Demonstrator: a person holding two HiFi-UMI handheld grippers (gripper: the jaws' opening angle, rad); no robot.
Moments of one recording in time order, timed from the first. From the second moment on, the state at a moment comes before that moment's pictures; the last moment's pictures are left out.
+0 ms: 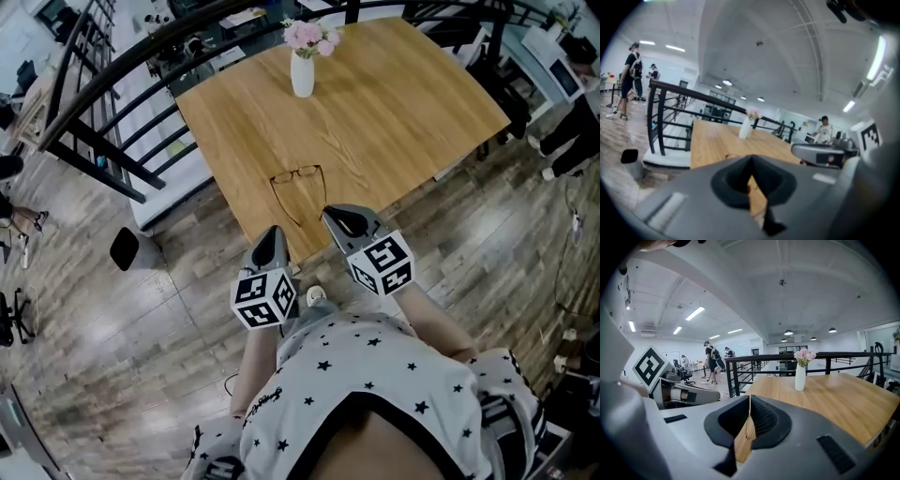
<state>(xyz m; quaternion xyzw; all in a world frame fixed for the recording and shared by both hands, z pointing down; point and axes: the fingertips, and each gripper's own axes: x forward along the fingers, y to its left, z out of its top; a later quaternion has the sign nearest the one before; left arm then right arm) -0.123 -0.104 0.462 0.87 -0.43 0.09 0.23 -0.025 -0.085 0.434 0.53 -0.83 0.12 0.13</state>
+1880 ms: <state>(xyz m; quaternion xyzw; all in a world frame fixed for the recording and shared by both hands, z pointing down) -0.107 -0.184 0.488 0.77 -0.56 0.07 0.29 -0.029 -0.233 0.573 0.24 -0.86 0.00 0.45</state>
